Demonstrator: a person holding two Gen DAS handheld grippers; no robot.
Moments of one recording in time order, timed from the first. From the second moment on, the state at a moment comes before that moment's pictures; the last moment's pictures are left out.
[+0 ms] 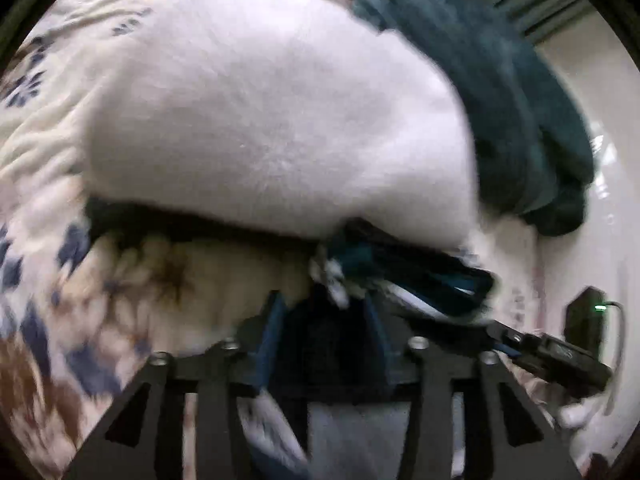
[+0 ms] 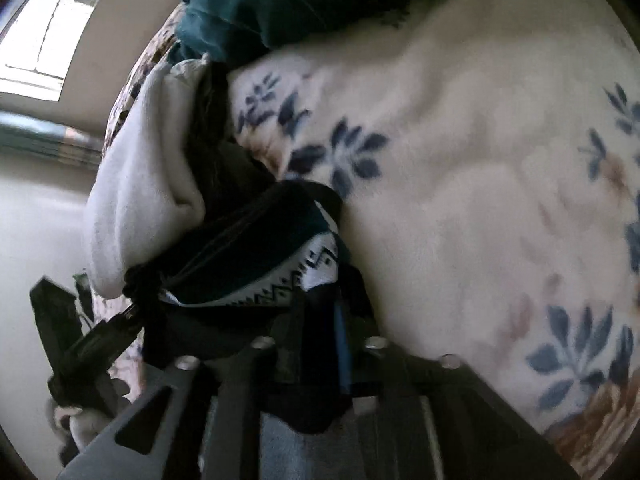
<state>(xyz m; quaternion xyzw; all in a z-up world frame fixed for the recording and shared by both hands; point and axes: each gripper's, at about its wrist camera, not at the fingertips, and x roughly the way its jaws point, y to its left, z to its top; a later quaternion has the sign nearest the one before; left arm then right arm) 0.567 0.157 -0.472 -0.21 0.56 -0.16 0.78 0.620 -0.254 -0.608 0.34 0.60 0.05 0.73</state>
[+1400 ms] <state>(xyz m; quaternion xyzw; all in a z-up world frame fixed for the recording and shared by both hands) 0.412 0.281 -0.472 -0.39 0.54 -0.05 0.74 0.447 -0.217 -0.621 0.38 0.70 0.13 0.59</state>
